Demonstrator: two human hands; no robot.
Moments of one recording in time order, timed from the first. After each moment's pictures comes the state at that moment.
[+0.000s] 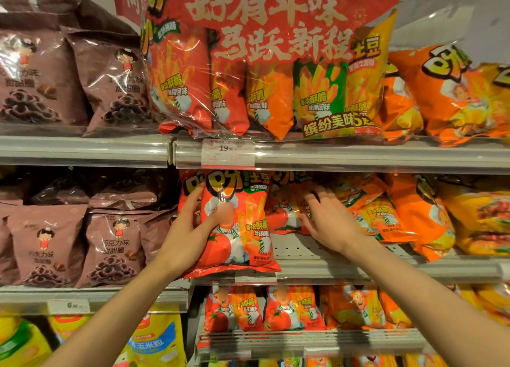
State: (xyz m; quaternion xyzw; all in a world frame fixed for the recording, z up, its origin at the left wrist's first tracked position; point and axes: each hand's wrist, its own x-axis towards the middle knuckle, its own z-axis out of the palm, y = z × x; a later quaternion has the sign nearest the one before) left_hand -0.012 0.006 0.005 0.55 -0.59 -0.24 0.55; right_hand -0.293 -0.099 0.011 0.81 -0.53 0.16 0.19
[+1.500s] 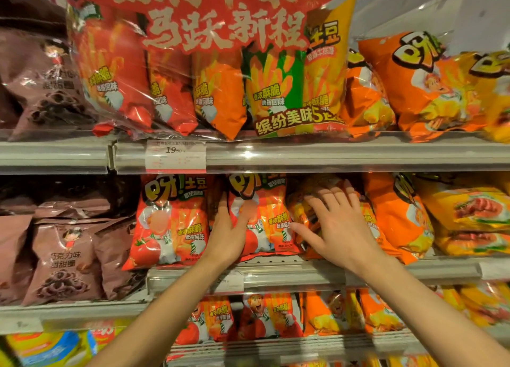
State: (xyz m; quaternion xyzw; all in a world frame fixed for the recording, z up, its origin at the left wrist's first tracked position) left_hand -0.135 -0.069 -0.011 0.59 -0.56 -0.29 0.51; right_hand -0.359 -0.083 0.009 0.78 -0.52 0.22 0.26
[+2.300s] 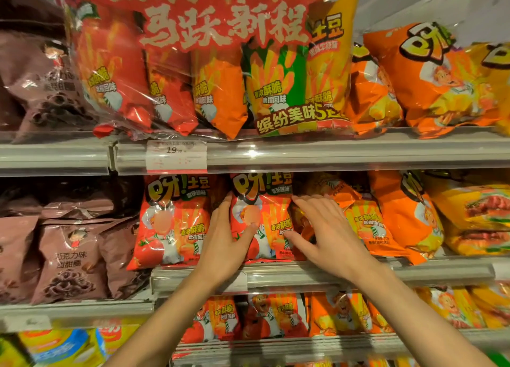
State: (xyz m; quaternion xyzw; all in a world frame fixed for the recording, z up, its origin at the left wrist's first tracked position) left_hand -0.124 -0.049 -0.021 0.59 -0.63 -0.14 0.48; right_hand -0.348 -0.087 -0.008 0.84 -0.44 0.30 0.10
